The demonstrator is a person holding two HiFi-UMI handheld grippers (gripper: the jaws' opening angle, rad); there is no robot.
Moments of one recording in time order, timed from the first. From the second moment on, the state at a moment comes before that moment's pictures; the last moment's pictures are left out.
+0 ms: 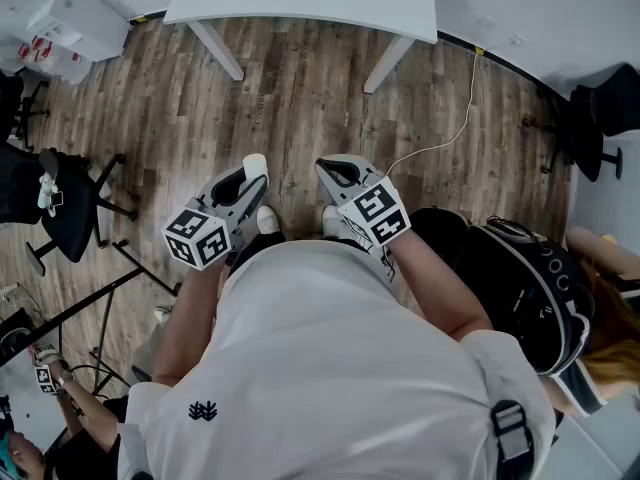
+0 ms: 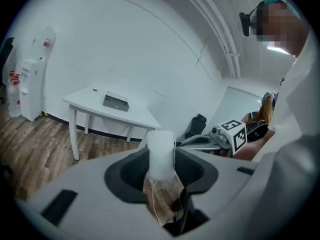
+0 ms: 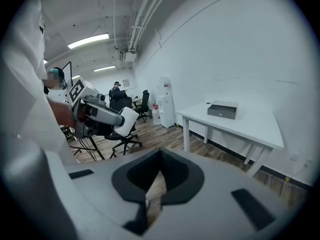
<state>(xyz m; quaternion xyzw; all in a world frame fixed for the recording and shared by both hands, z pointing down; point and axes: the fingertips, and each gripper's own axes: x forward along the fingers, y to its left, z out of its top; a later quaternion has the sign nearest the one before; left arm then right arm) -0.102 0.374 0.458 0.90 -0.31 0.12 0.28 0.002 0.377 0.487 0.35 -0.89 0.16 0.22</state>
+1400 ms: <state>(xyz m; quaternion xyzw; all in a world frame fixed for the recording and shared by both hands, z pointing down) -0.135 0.109 0.460 0.89 -0.29 0.16 0.30 -0.002 0.162 0.488 0.41 -0.87 0.21 0.19</state>
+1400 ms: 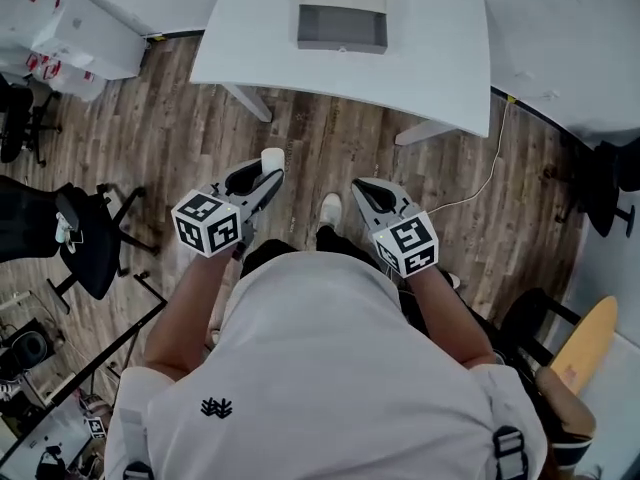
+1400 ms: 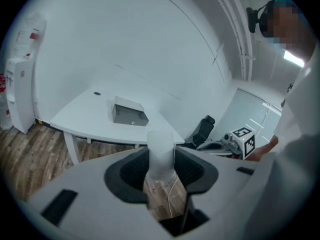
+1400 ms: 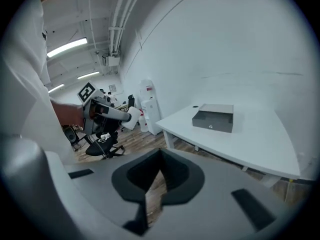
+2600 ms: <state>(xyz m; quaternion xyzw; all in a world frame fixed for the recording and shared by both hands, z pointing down) -0.047 -0.161 0.503 0.89 -0.22 0.19 0.34 0.015 -0.006 0.480 0.50 -0.81 0.25 0.18</state>
